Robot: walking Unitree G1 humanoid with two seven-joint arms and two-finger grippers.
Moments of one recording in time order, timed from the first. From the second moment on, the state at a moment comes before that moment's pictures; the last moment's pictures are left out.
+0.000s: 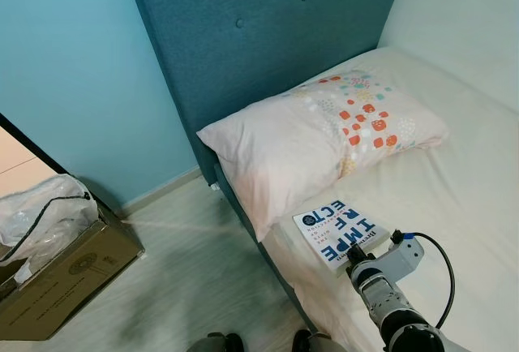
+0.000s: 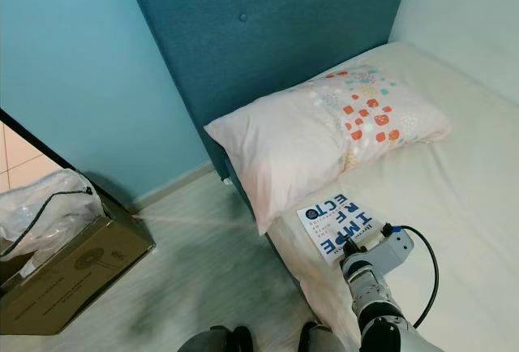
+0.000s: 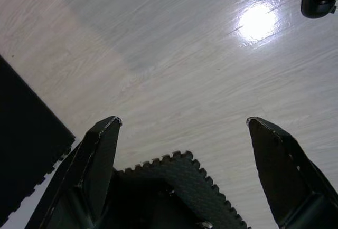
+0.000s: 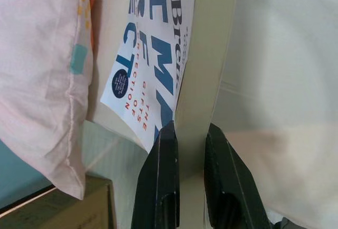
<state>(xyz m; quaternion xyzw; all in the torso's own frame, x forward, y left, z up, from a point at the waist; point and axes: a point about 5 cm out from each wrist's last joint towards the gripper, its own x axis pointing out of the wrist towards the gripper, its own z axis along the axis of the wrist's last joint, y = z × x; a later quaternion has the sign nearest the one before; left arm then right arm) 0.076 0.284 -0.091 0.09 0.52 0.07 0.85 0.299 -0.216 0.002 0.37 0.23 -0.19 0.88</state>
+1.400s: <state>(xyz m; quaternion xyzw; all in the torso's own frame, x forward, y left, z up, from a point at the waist) 0.144 0.254 -0.086 0.05 0.50 0.09 0.86 0.286 -0.152 -0.018 0.20 0.32 0.01 0.93</state>
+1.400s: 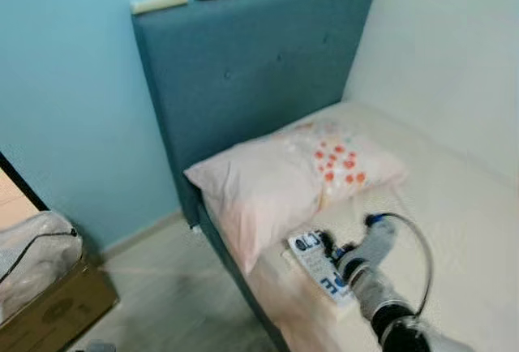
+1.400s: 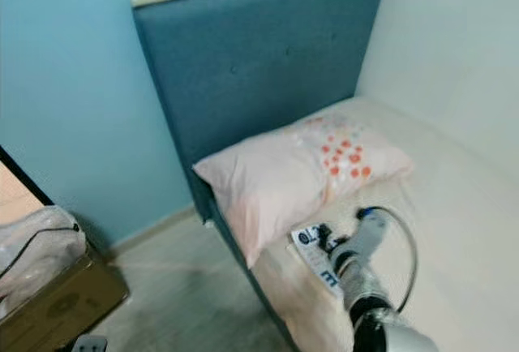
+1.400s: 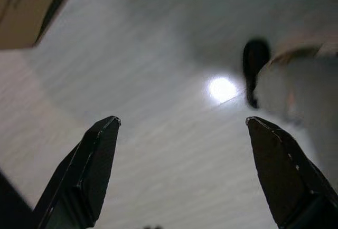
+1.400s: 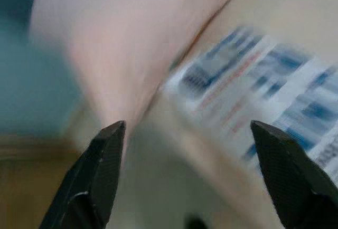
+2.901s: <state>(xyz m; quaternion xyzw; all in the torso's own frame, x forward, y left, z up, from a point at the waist) 0.167 0.235 -0.084 0.02 0.51 0.09 0.86 0.194 -0.174 -0.082 0.07 0.51 -0.03 0.86</state>
